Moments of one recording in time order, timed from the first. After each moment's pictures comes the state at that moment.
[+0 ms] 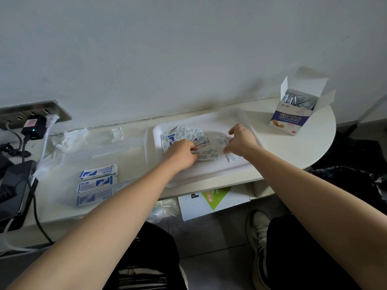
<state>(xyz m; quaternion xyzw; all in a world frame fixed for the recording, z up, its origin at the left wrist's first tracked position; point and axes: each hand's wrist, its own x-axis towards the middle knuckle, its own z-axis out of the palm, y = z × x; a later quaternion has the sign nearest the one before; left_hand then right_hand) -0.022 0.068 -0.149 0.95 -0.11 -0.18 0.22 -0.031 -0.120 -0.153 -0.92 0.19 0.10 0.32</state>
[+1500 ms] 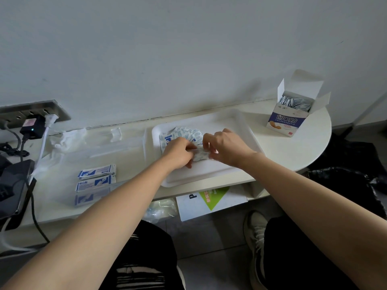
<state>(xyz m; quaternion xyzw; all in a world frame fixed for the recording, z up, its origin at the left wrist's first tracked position) -0.023 0.072 -0.144 0.92 -0.09 -0.21 0.33 -0.039 -0.105 -0.154 -0.97 -0.21 -0.03 0.11</state>
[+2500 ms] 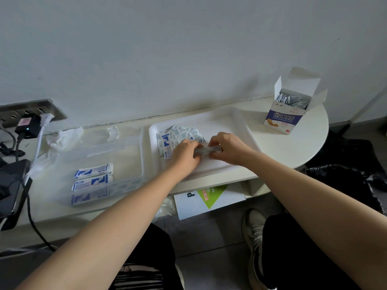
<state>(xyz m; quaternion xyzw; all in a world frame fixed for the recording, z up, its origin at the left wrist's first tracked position) -0.040 0.052 -0.161 0.95 -0.17 -0.10 0.25 -0.046 -0.118 -0.162 -0.96 -0.09 0.08 0.24</state>
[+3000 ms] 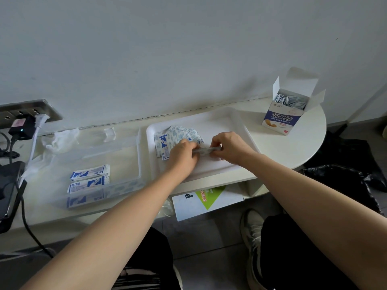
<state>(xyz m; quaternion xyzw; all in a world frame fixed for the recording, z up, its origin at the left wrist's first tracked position) -0.037 0.050 -0.168 0.95 -0.15 -0.07 0.25 -0.044 -0.123 -0.162 -0.96 -0.05 0.07 0.26</state>
